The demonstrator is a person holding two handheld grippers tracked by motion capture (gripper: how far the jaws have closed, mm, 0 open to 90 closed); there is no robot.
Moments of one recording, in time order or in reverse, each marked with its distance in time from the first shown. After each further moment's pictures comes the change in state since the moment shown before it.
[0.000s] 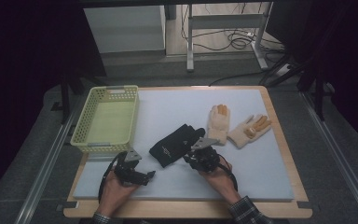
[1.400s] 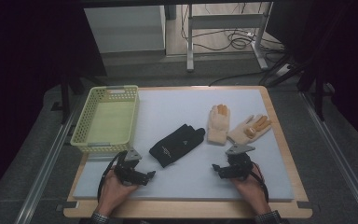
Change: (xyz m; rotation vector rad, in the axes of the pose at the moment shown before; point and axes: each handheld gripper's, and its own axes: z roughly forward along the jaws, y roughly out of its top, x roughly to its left) left arm -0.001 0.005 -0.002 -0.001 -0.036 0.004; right arm -0.055 -0.069 -0.051 0.041 -0.152 0.068
